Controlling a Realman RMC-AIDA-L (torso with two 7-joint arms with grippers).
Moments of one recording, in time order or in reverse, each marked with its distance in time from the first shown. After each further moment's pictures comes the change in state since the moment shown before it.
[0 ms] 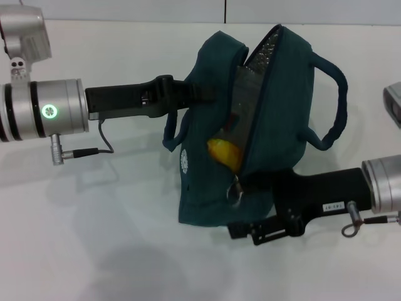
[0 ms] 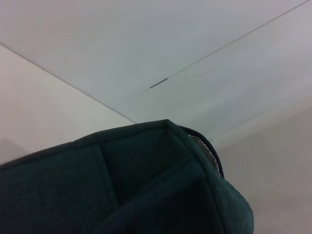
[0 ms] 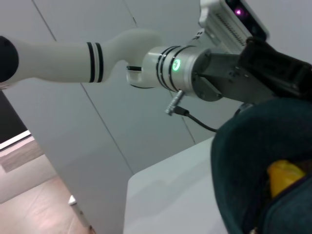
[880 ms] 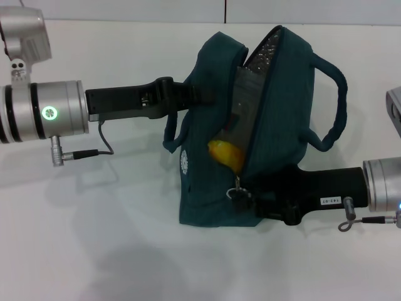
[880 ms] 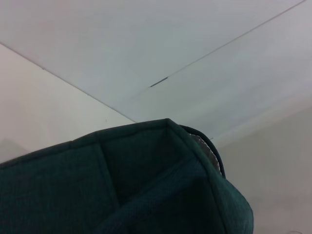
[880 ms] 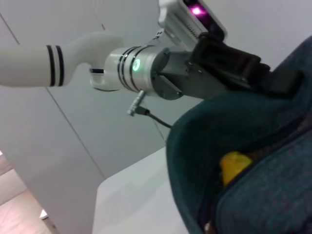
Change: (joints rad) left arm 0.002 0.000 0.002 -0.003 0.000 0.001 0.008; right arm -0.018 0.000 -0.019 0.040 0.058 0.095 -0.002
